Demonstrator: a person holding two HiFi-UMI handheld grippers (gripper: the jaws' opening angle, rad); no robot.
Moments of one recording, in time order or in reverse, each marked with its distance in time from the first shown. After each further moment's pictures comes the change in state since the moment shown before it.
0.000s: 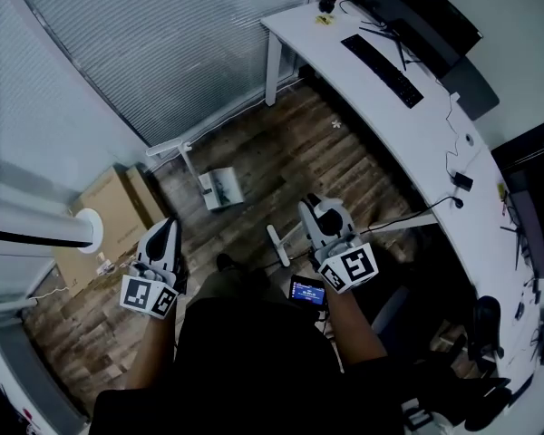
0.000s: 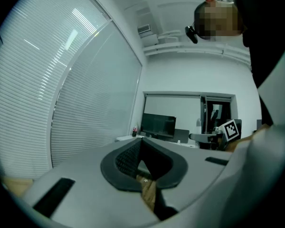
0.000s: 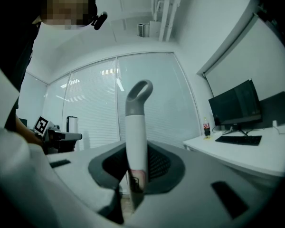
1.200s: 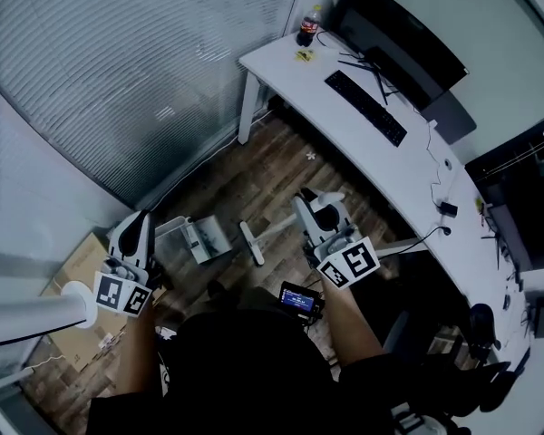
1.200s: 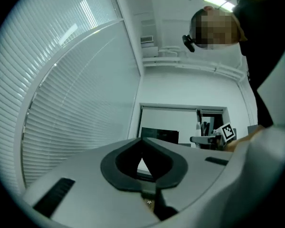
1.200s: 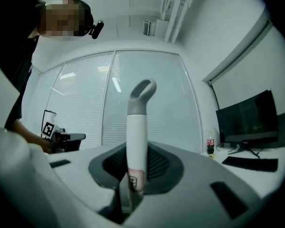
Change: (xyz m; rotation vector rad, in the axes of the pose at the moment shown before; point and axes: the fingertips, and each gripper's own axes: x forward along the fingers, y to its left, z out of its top) left arm 0.162 0.196 0.080 0.000 -0.163 -0.191; right arm 0.203 -0.054 0.061 -0.097 -0.064 -0.075
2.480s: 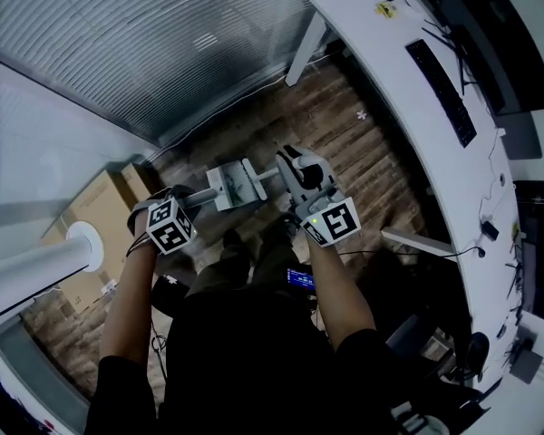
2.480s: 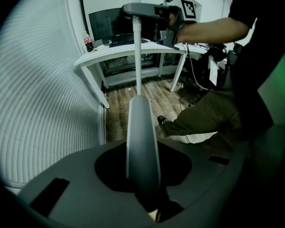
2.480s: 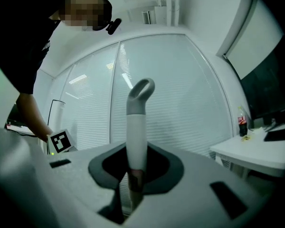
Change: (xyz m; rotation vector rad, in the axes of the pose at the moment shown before) left arm -0.042 0.062 -0.322 0.493 1.343 -0.424; right arm 0.155 0.026 -0.154 0.037 0.008 0.219
